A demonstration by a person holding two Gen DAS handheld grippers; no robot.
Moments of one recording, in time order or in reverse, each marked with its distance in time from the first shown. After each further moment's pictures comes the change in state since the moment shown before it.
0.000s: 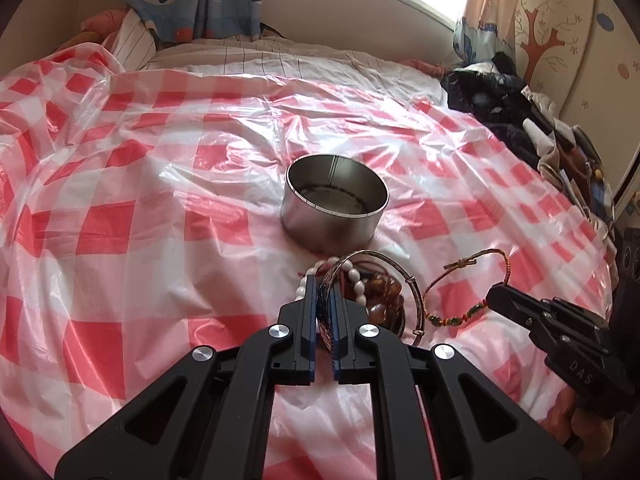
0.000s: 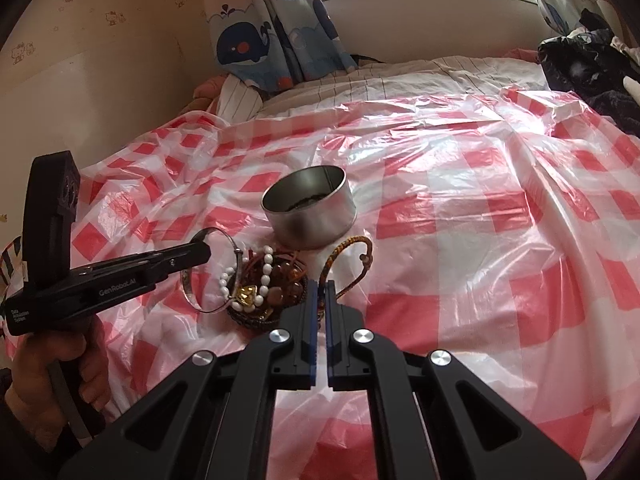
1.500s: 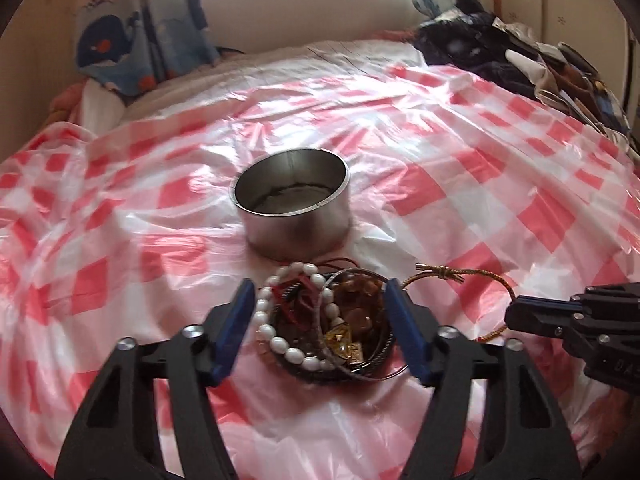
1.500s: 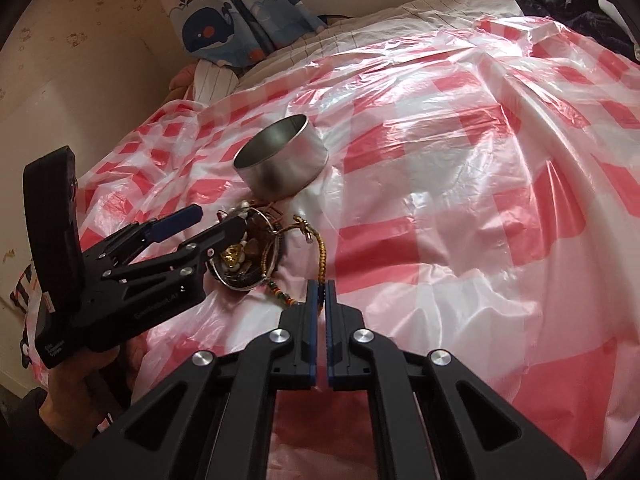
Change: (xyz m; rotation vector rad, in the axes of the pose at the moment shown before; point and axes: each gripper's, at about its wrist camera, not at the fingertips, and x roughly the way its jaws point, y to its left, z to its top) left arm 0.035 -0.058 -0.014 0.277 0.018 0.106; right arm 0.009 -0.038 -0.027 0.183 0.147 0.030
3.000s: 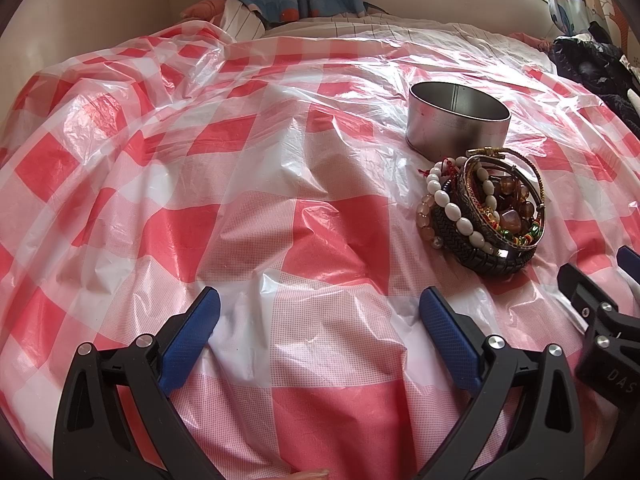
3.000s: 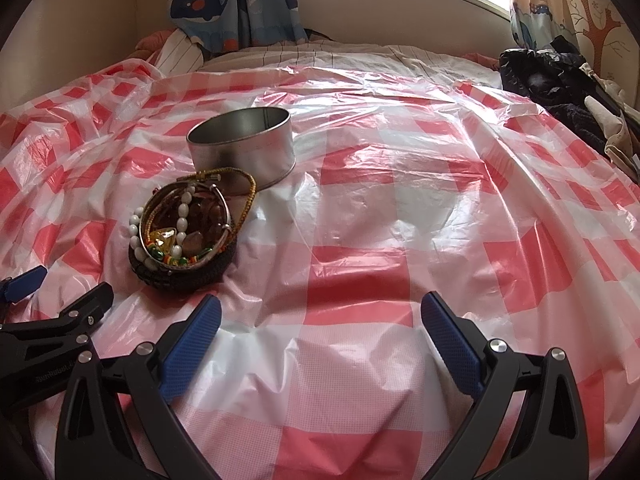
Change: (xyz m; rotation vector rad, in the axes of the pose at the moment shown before) left arm -0.018 0.045 -0.072 -0.351 0.071 0.360; right arm 0.037 0.040 -0.014 -0.224 -0.122 -0.368
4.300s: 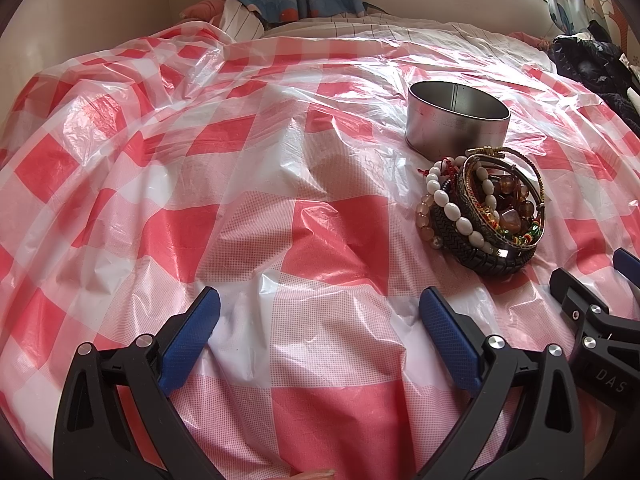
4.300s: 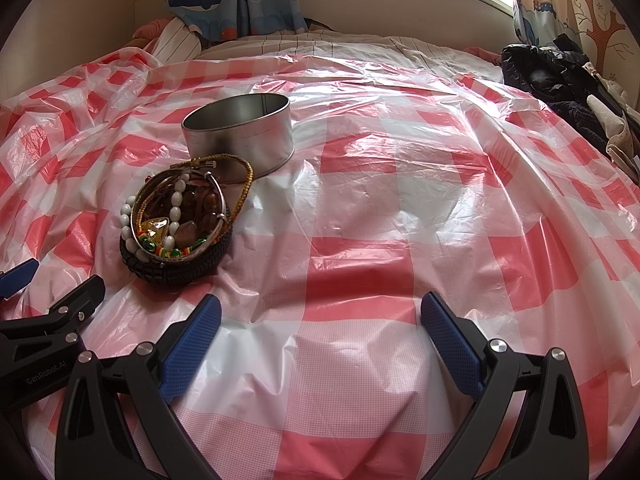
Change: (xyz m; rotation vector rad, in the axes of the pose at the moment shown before) left arm 0.000 -0.001 0.000 0.011 0.000 0.007; right arm 0.011 0.002 0.000 -0.015 0.048 -0.022
